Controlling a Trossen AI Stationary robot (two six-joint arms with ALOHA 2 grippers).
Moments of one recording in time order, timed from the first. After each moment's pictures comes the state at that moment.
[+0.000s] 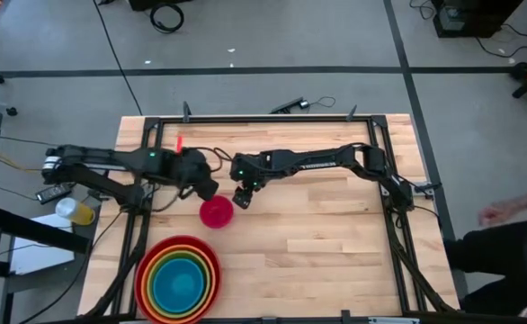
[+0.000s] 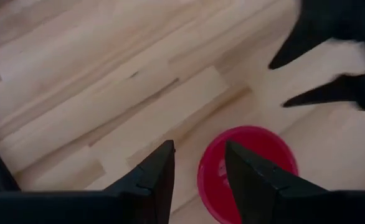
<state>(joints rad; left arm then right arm) -0.04 1.18 1.11 -1.14 -0.35 -0.98 -0.10 2.20 1.80 -0.62 -0.11 0.43</state>
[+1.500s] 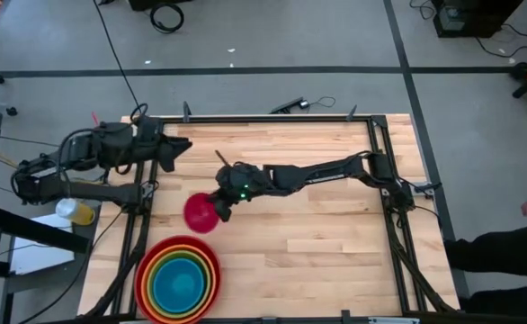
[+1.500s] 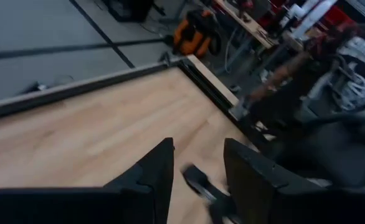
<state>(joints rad) 0.12 0.70 1.07 -0.72 -0.30 -0.70 0.03 2.15 1.78 -0.11 -0.04 0.57</state>
